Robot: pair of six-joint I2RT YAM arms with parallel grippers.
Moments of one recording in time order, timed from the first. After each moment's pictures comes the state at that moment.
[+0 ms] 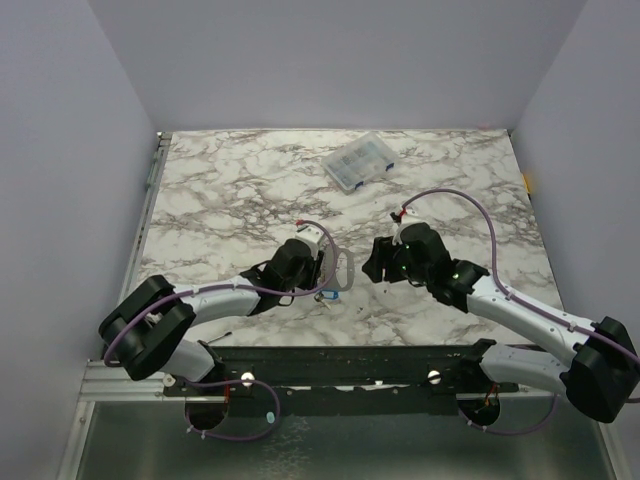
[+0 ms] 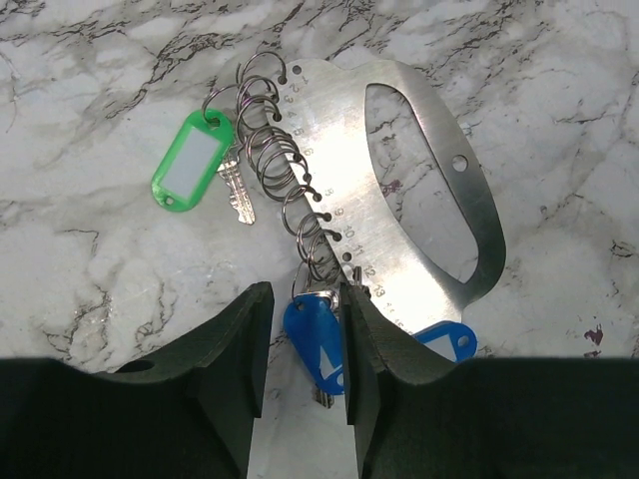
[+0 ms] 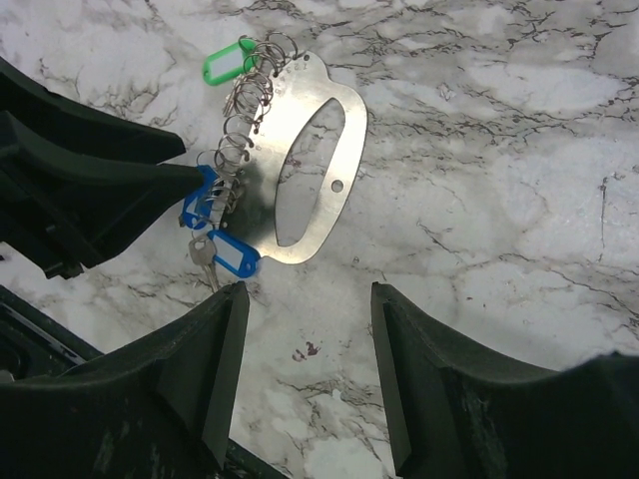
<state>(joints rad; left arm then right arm) -0.80 1.40 0.55 0.23 -0.16 -0.27 0.72 1.10 0.66 -0.19 0.06 0.48</state>
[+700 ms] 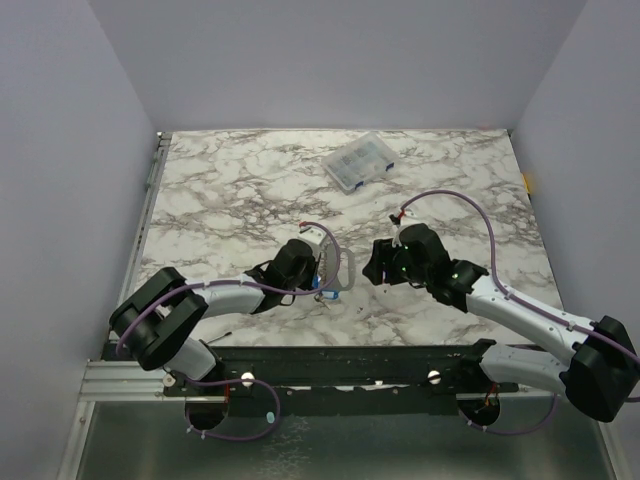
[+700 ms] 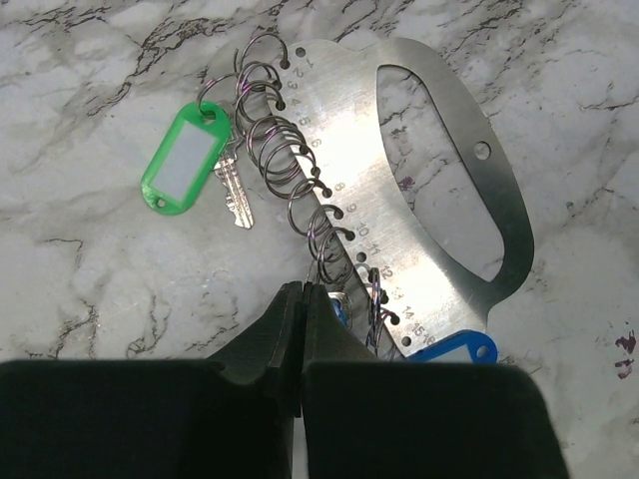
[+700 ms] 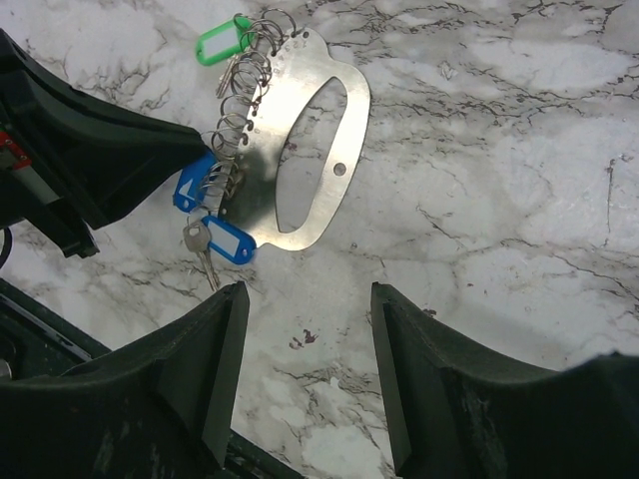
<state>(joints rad) -0.79 1.48 0.54 0.29 -0.15 -0.25 0.72 1.10 0.66 -0.22 0.05 0.48</state>
